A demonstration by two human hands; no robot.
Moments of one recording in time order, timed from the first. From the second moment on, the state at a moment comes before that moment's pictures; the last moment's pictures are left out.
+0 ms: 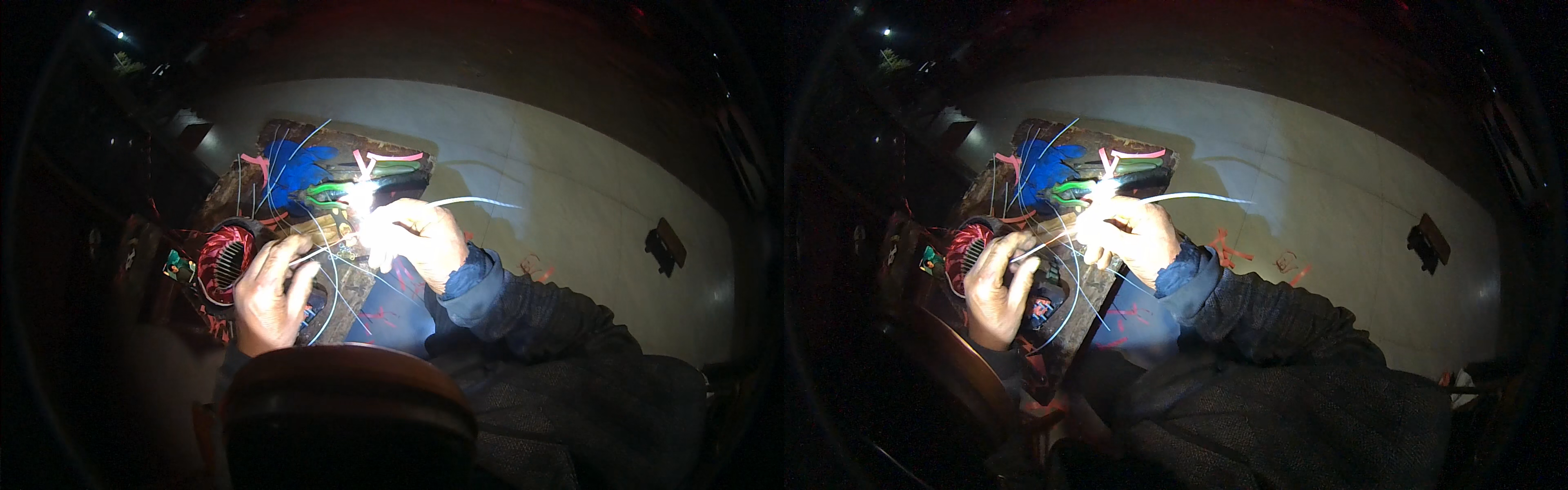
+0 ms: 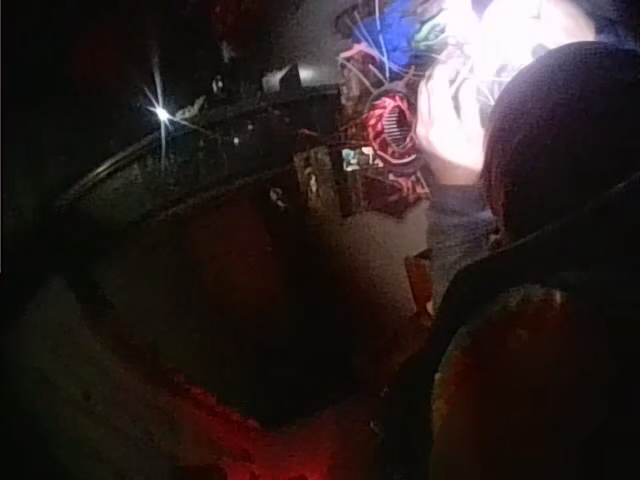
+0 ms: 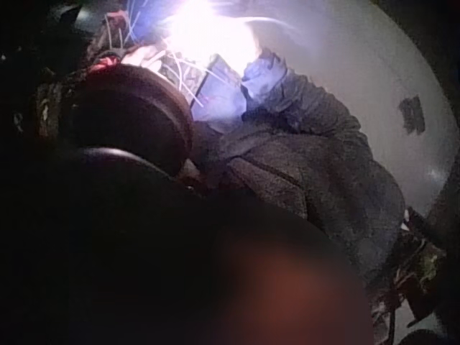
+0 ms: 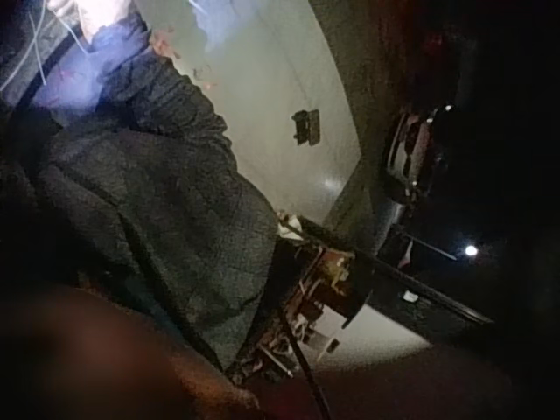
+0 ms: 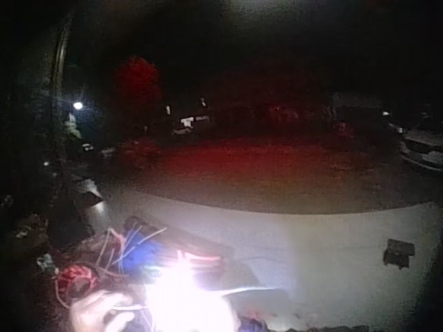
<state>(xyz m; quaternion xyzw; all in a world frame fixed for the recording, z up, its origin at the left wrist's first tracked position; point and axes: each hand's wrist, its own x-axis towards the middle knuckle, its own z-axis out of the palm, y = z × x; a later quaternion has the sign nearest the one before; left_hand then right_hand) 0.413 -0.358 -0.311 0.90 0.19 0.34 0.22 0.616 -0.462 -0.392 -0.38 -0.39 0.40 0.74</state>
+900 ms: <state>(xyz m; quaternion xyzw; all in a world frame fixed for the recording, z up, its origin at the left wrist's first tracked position) 0.377 -0.341 -0.318 0.91 0.16 0.33 0.20 0.575 -0.427 -0.386 -0.33 -0.48 0.41 0.70</state>
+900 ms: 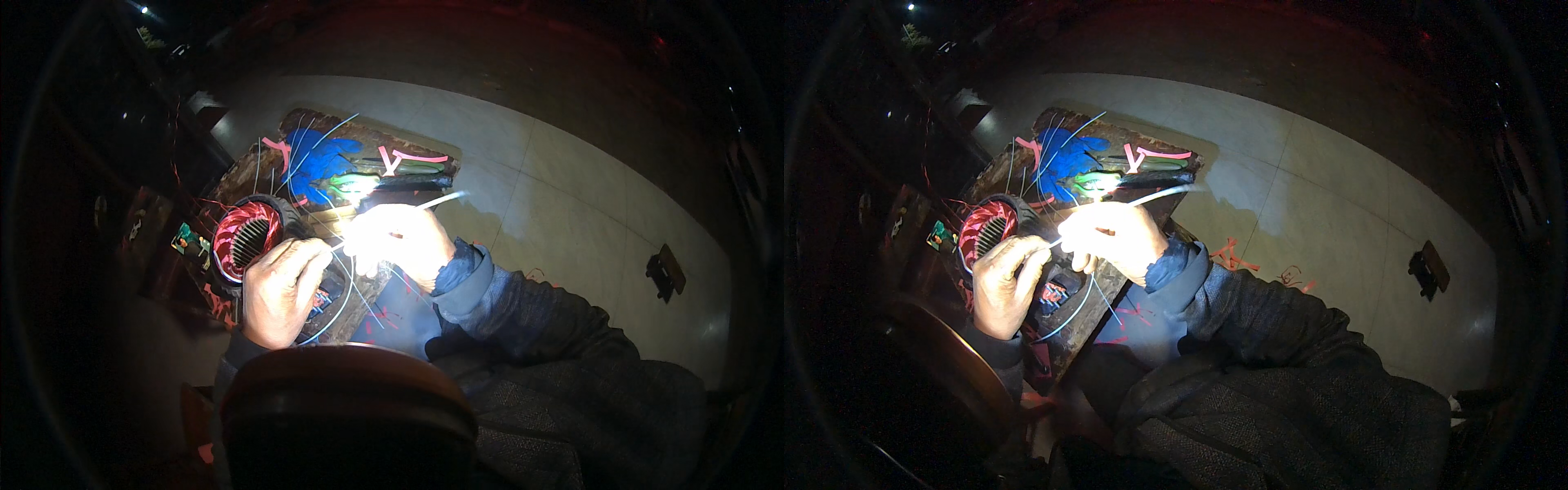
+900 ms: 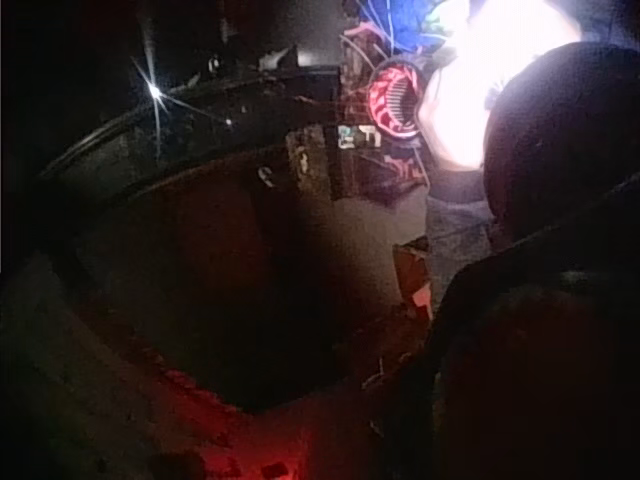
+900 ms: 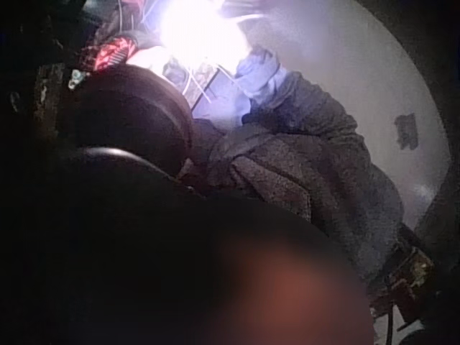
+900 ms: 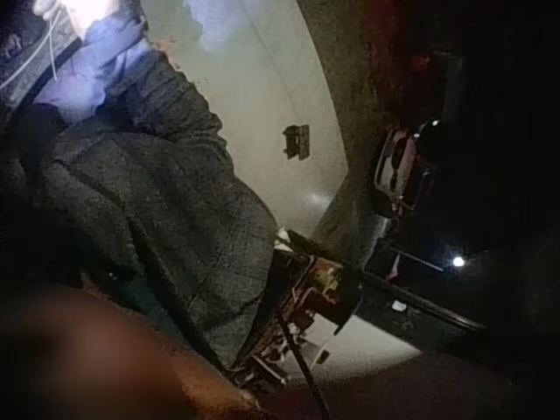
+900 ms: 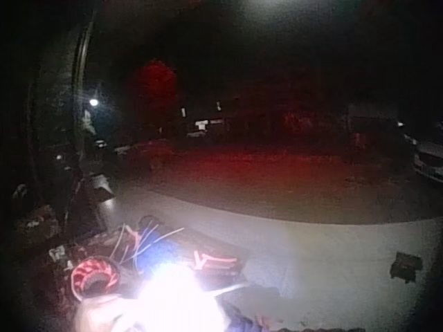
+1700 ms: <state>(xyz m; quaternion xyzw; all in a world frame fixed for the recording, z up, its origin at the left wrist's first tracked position) 0.363 -0.323 -0.316 0.90 0.19 0.35 0.20 0.570 -0.412 -0.375 -0.38 -0.43 0.43 0.70</state>
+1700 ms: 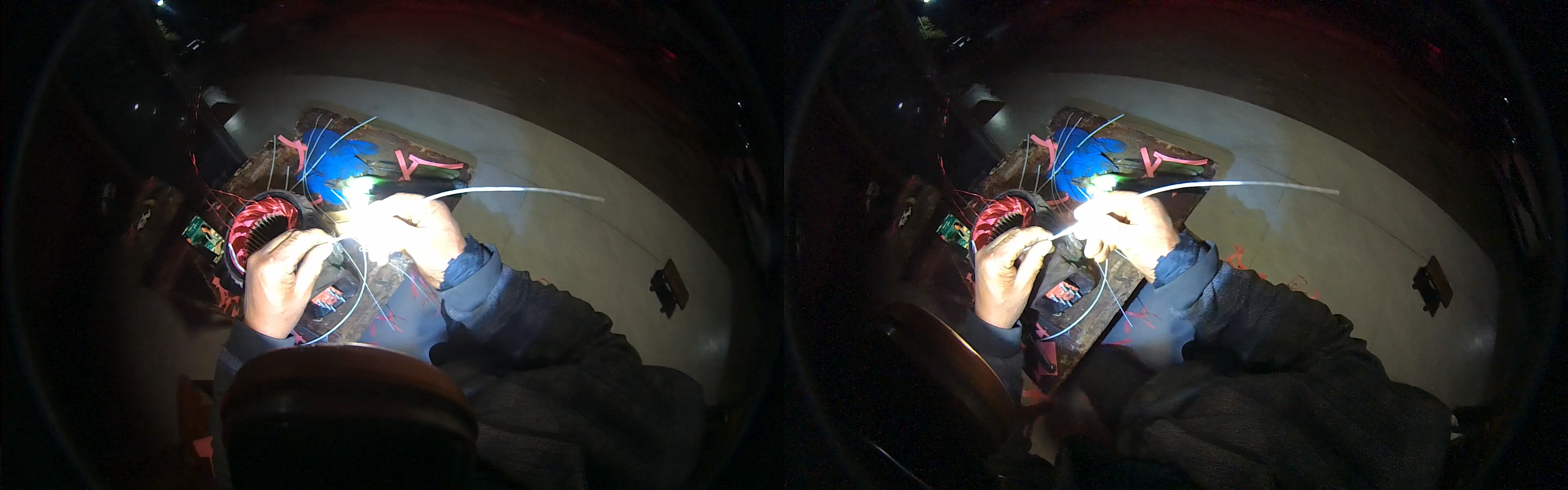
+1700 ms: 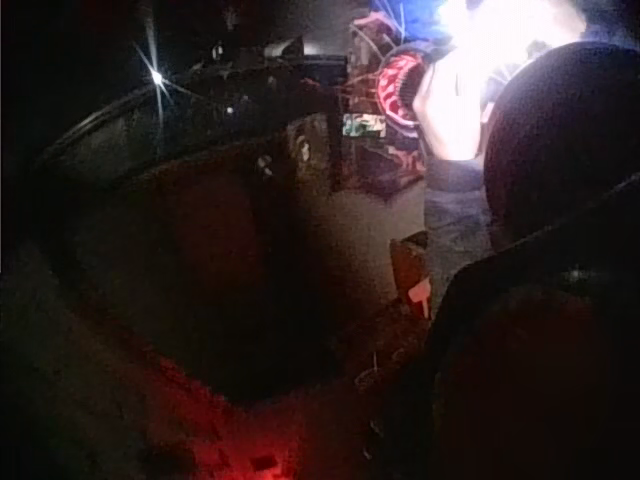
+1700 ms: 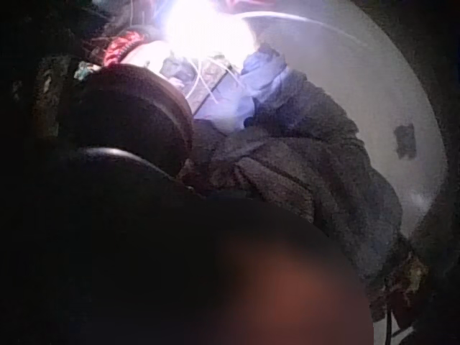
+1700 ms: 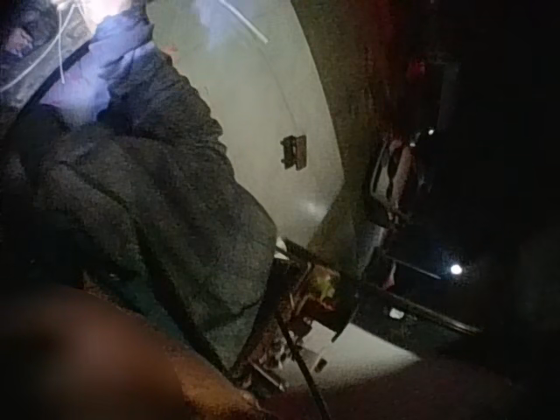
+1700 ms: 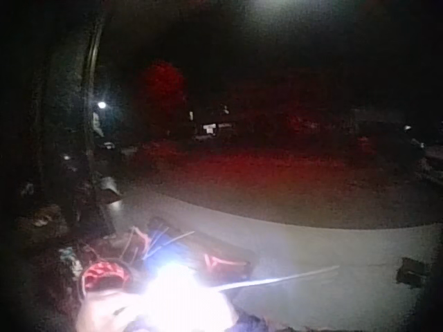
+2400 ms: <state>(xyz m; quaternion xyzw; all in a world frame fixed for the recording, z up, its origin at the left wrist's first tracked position) 0.354 -0.287 -0.326 0.85 0.23 0.35 0.33 0.549 -0.382 -0.362 -0.43 -0.42 0.52 0.60</state>
